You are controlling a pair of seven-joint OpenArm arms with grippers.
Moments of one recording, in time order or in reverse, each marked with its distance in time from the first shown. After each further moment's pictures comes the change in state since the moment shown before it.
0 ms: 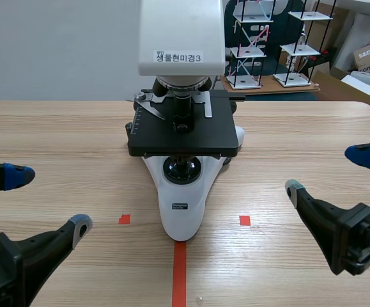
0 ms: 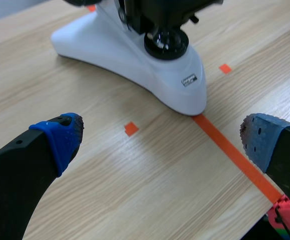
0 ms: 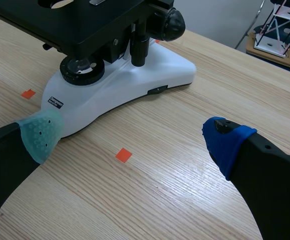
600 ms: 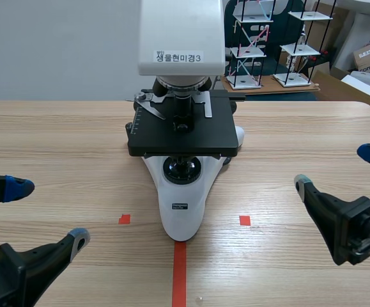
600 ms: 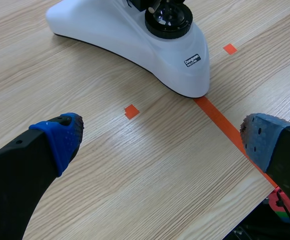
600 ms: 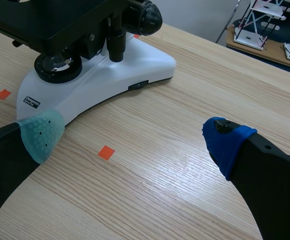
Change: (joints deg) left arm 0.0 0.0 0.0 0.0 0.0 0.0 3.8; right arm 0.0 0.0 0.0 0.0 0.0 -4.8 -1.0
